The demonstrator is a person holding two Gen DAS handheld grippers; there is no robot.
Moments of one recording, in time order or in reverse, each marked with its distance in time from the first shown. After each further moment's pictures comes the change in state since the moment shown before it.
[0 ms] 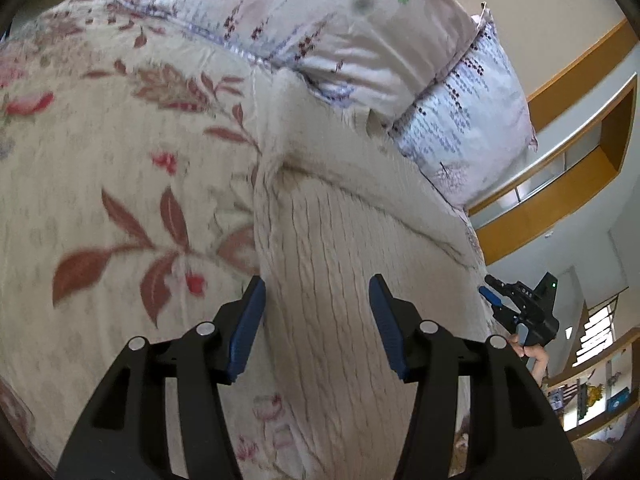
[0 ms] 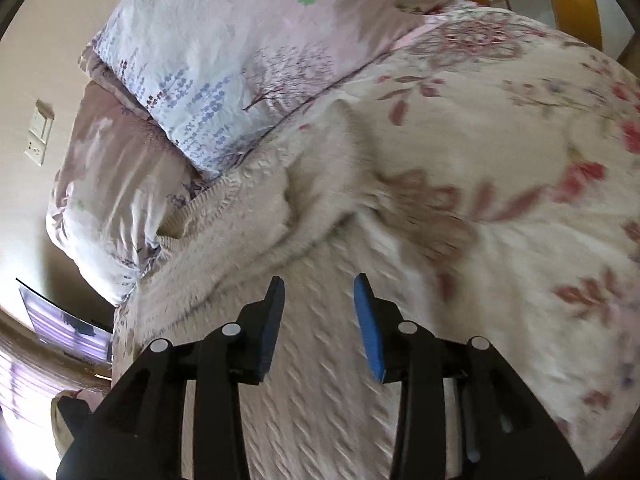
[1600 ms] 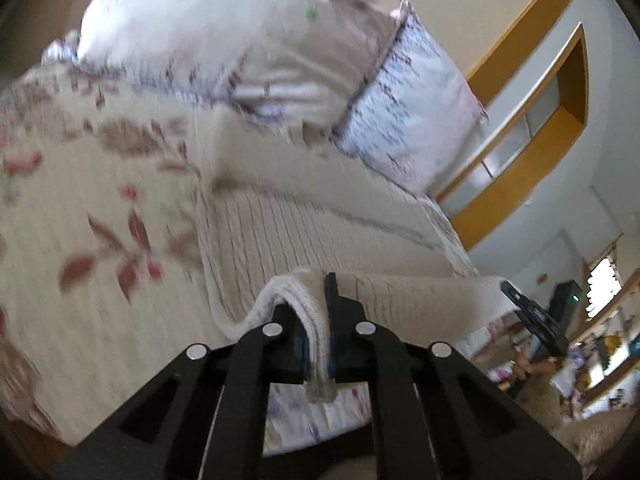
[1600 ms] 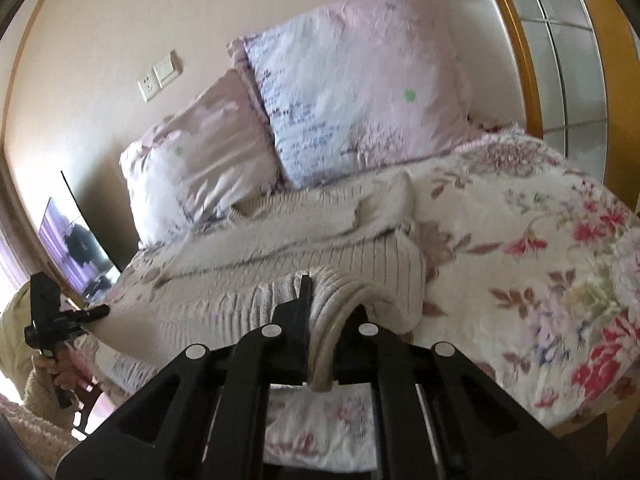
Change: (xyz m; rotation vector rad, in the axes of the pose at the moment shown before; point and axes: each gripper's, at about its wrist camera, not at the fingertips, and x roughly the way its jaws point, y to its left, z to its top) left arm -0.044 -0.050 -0.017 0.206 -0.088 -0.037; right arm -0.106 0.027 -0.076 -0.421 -0.268 0.106
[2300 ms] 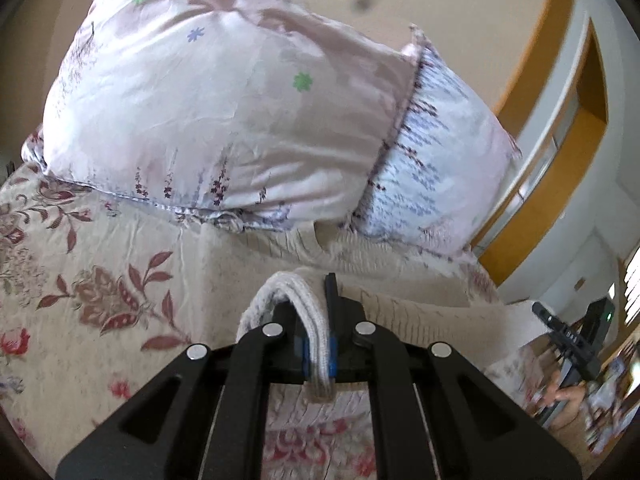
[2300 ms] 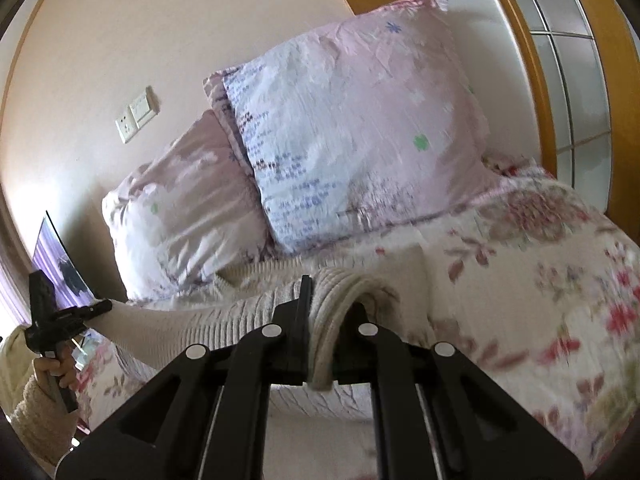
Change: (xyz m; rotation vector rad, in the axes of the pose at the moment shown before) left arm 0.067 -0.018 0.130 0.052 -0.098 0.102; right arm 0.065 -0.004 0.090 0.033 -0.094 0.006
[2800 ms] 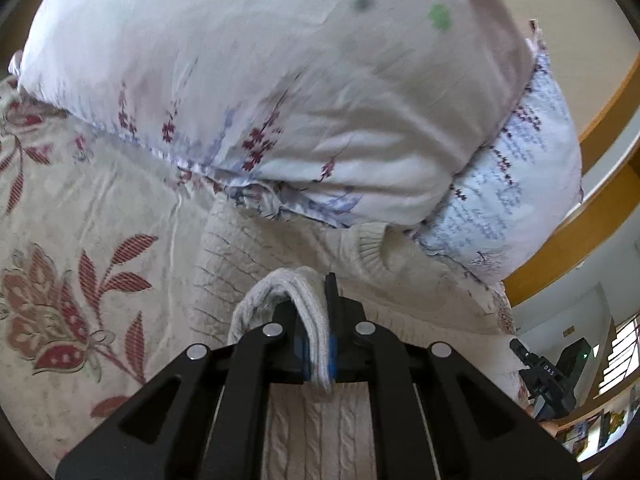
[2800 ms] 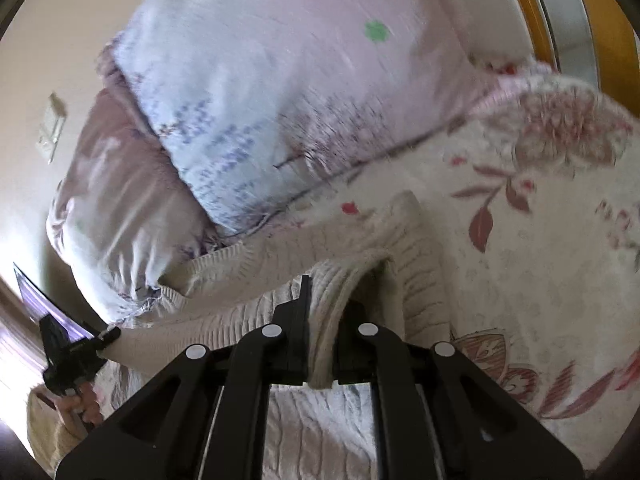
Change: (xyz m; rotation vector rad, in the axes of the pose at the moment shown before) left arm 0.116 0.064 0.010 -0.223 0.124 0.052; right arm 0.125 -0.060 -0.012 0.252 0.227 -0.071
